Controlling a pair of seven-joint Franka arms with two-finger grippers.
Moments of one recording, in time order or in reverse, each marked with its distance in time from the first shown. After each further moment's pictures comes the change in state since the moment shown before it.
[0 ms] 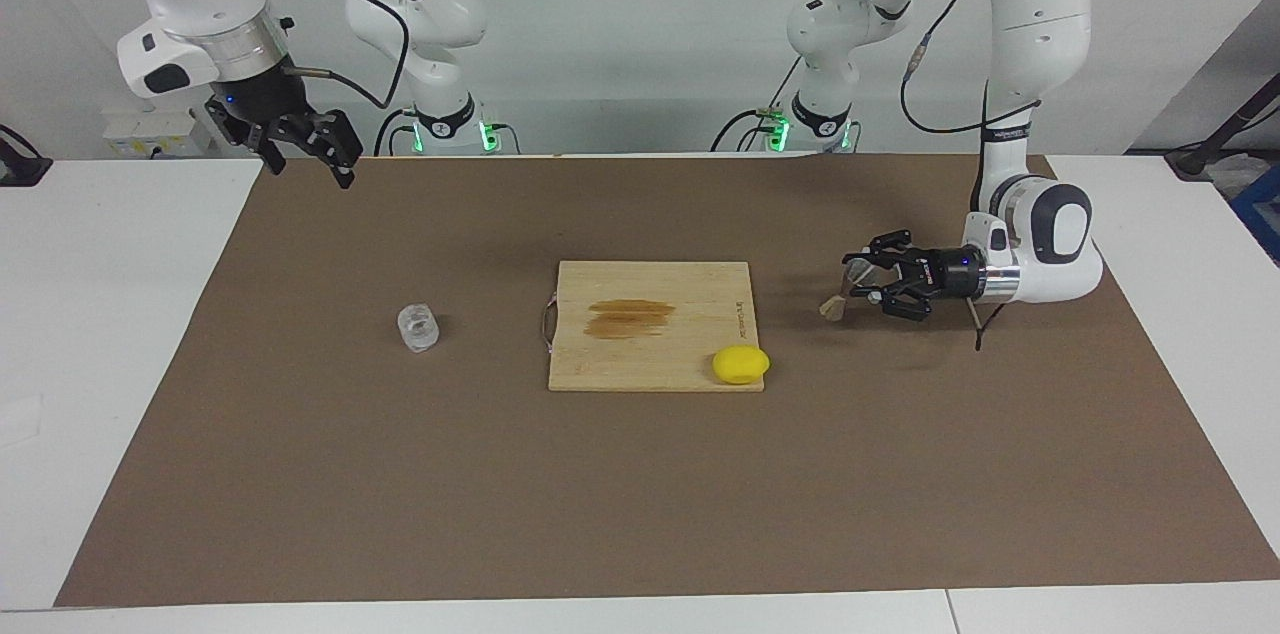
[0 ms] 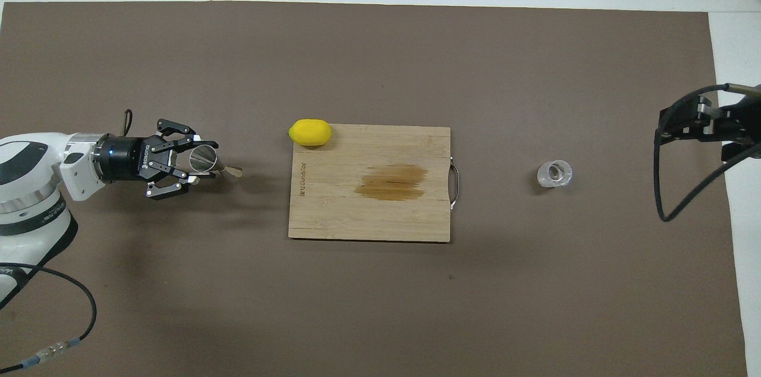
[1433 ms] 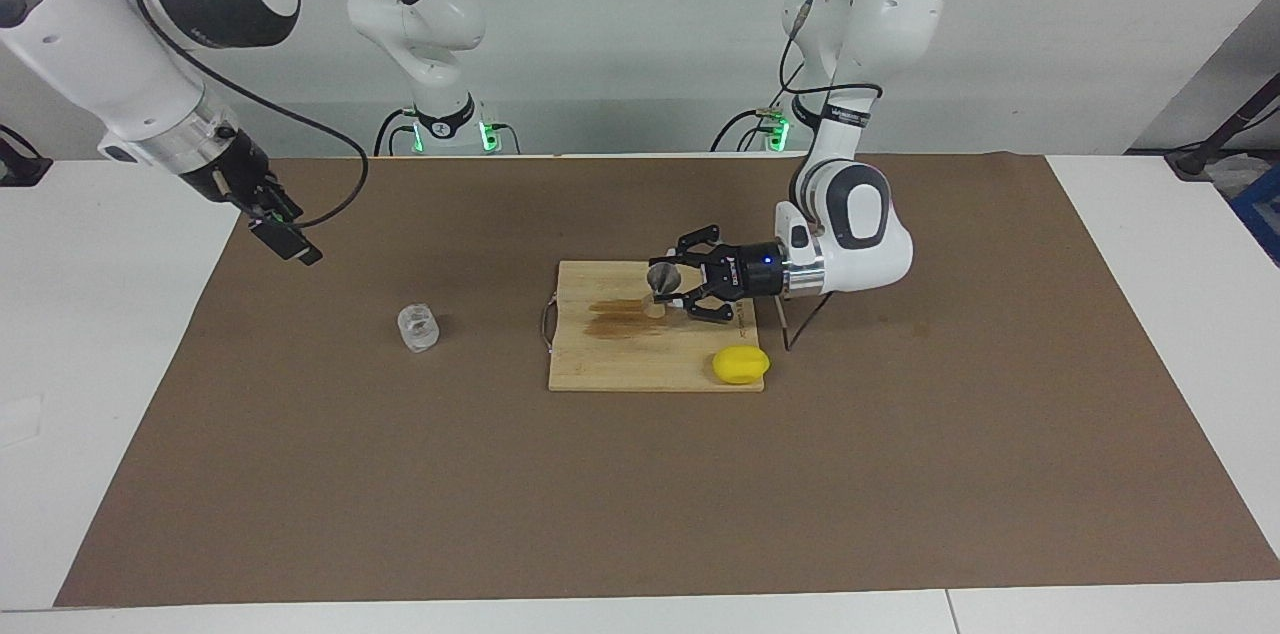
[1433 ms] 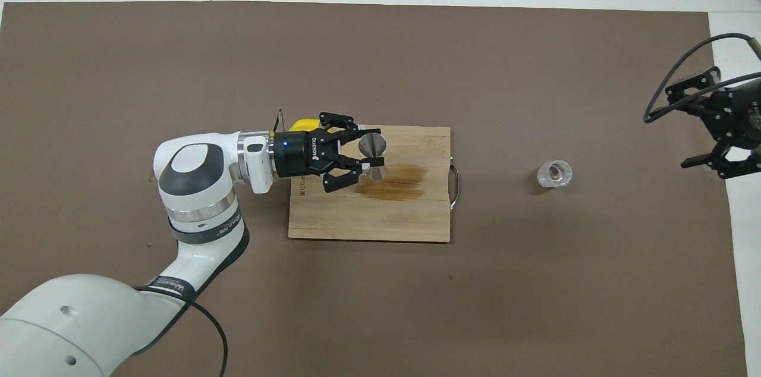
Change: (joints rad) left arm -0.585 -0.081 -0.005 -0.044 -0.497 0.525 -0.172; right arm -0.181 0.091 -0.005 -0.152 0.246 0.170 0.589
